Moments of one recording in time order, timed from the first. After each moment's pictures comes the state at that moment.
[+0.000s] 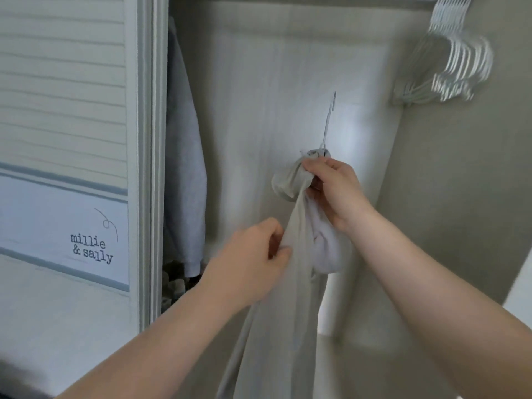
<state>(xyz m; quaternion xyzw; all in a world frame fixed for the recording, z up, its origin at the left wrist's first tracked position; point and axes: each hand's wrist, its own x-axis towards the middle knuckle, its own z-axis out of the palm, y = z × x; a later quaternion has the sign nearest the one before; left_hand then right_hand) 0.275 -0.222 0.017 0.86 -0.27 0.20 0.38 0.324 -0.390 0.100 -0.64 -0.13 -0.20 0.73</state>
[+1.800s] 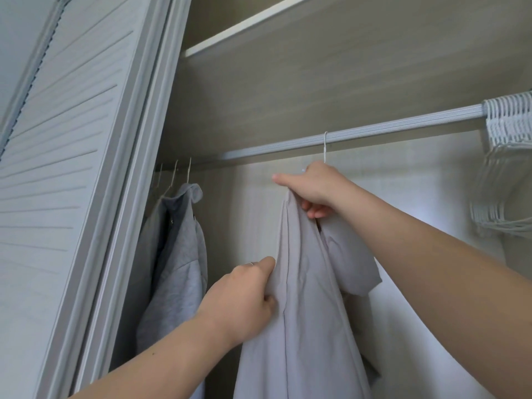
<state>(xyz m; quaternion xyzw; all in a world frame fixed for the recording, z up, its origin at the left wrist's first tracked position) 0.509 -0.245 0.198 0.90 -0.17 0.39 0.12 0.531 -0.390 0.367 -0.86 -0.15 -0.35 0.33</state>
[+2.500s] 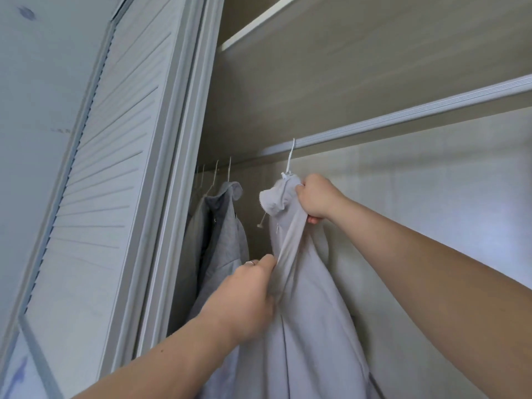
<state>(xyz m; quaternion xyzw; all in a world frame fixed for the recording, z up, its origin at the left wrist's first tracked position) 0.519 -0.190 0.195 0.92 -0.09 0.36 0.14 0.632 -0.317 0.362 -0.86 -0.23 -0.34 0.31</state>
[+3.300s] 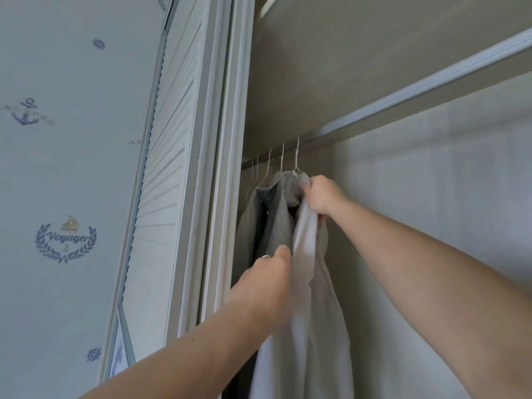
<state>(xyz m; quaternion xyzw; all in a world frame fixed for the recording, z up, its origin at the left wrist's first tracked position) 0.539 -0.135 0.198 0.93 0.10 0.35 0.11 0.725 -0.192 0.349 -0.83 -0.31 -0.34 0.33</state>
